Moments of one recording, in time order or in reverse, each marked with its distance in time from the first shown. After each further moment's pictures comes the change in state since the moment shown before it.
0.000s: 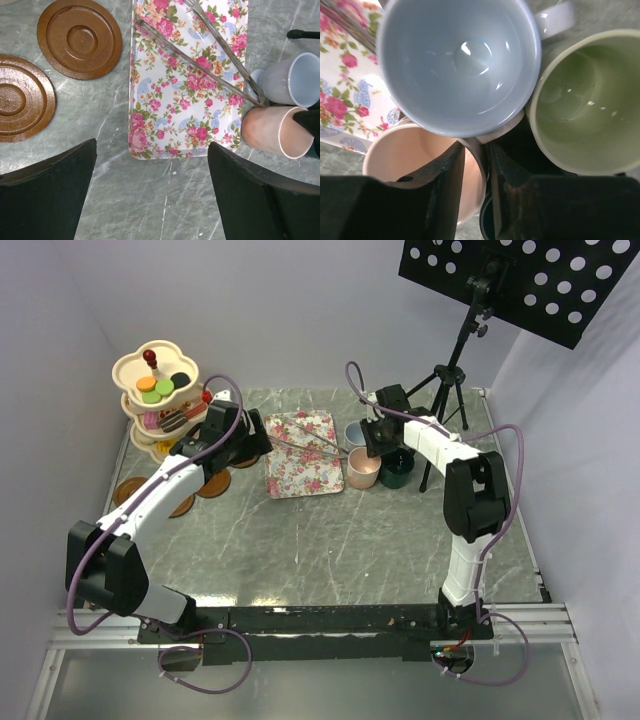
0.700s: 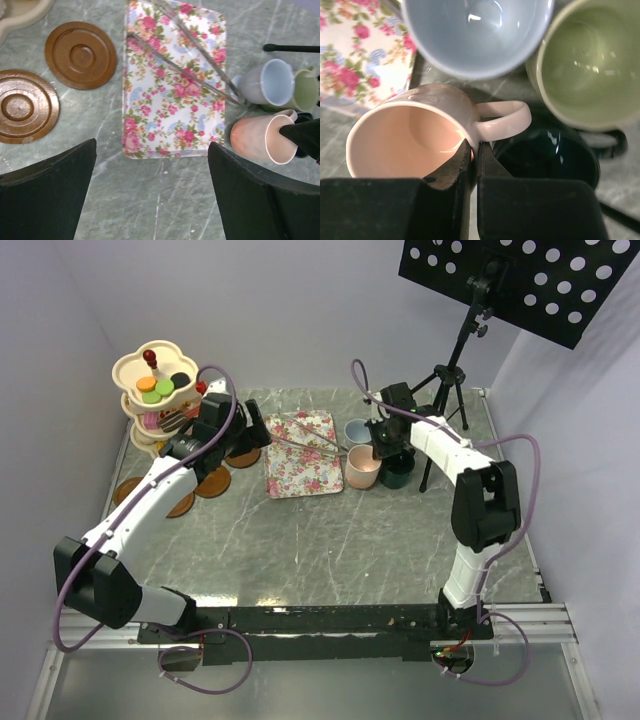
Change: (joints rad) left arm -0.017 -0.064 0.064 -0.061 -0.035 0.010; right arm 0.000 -0.058 -0.015 -0.093 -0.008 -0.005
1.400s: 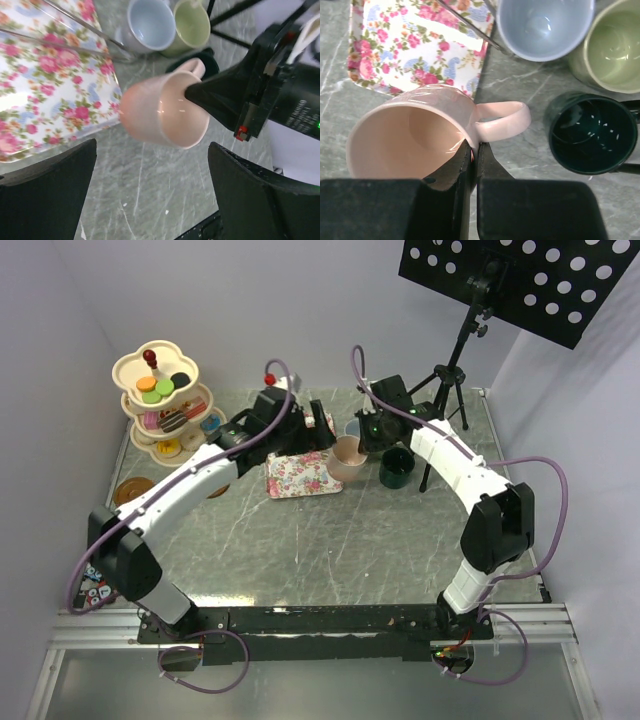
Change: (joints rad) left arm -0.255 0.172 0.230 0.024 0.155 -0.076; right arm 0.109 -0.181 0.038 -0.089 0.018 0.216
